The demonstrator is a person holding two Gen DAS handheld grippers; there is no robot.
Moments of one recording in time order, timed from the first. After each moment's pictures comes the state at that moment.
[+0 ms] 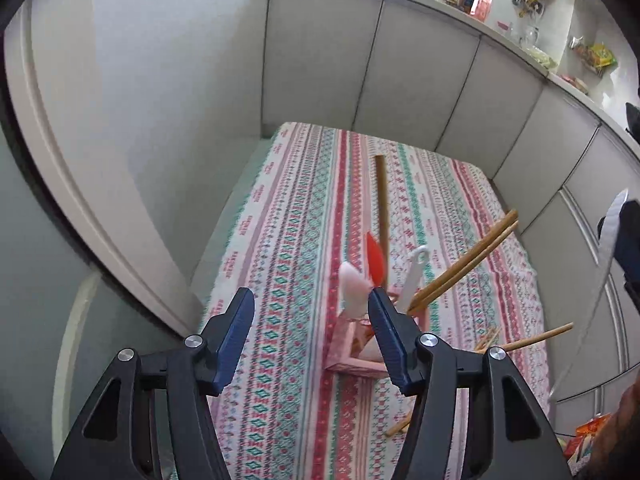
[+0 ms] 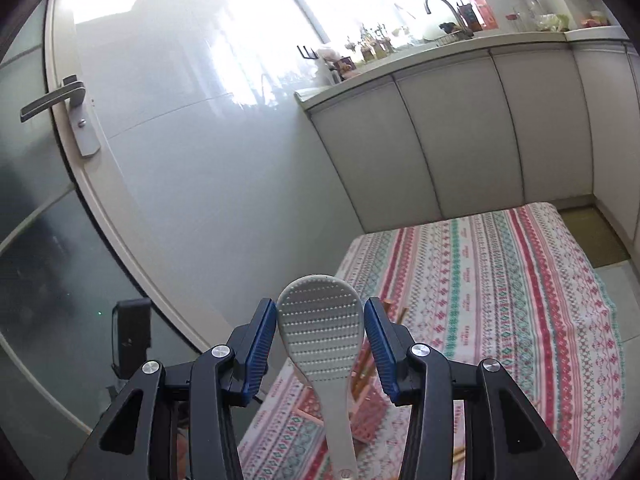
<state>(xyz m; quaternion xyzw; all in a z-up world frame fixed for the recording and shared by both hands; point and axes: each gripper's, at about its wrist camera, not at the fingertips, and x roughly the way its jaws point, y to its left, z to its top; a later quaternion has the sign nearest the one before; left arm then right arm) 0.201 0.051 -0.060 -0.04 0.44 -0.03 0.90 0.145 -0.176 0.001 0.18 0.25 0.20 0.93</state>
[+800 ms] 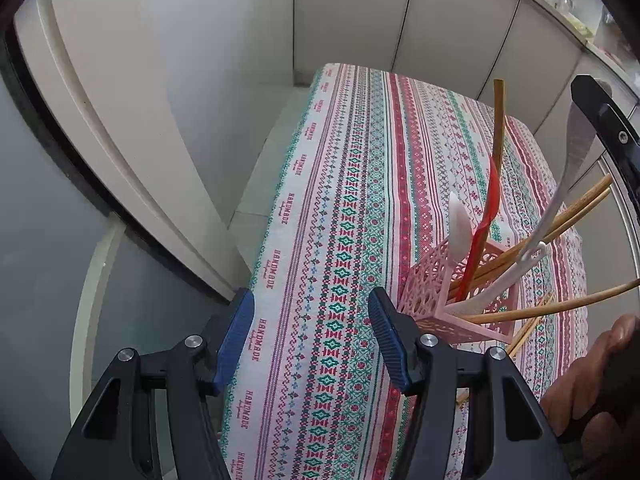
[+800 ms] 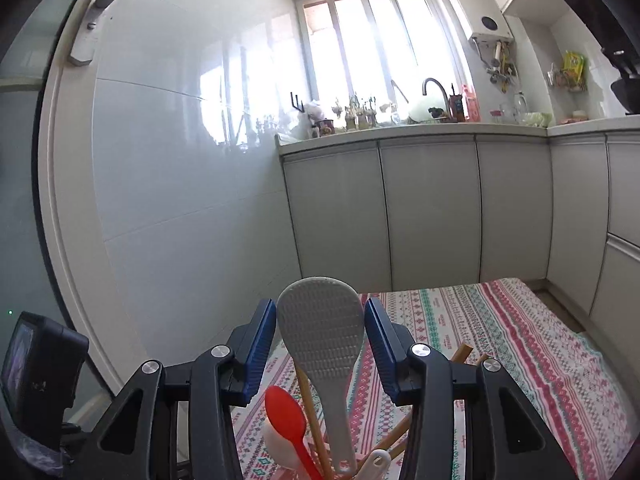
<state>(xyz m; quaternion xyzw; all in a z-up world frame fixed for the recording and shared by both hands) 0.214 0.092 -0.107 -0.02 0.52 0.01 0.85 0.175 -0.067 -0.053 0.07 0.12 0.06 0.99</state>
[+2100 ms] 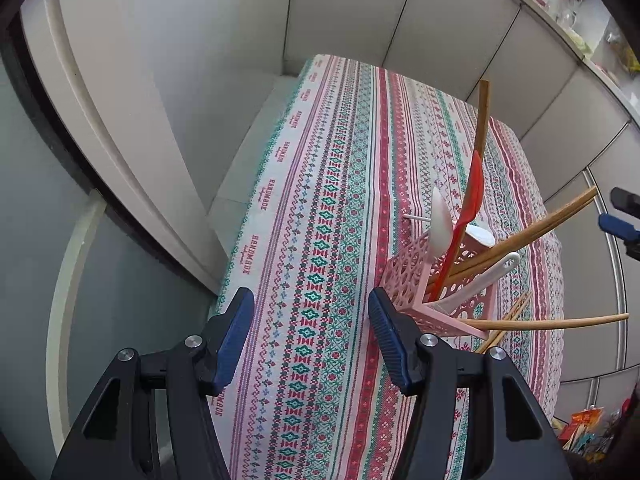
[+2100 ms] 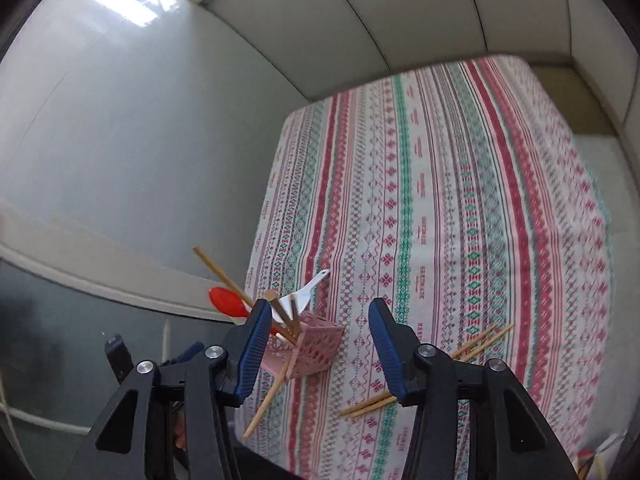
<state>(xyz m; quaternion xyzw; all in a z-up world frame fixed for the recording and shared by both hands) 0.212 0.093 -0.108 -0.06 0.54 -0.01 0.84 0.264 -0.267 -0.069 0.28 0.56 0.16 0.76</state>
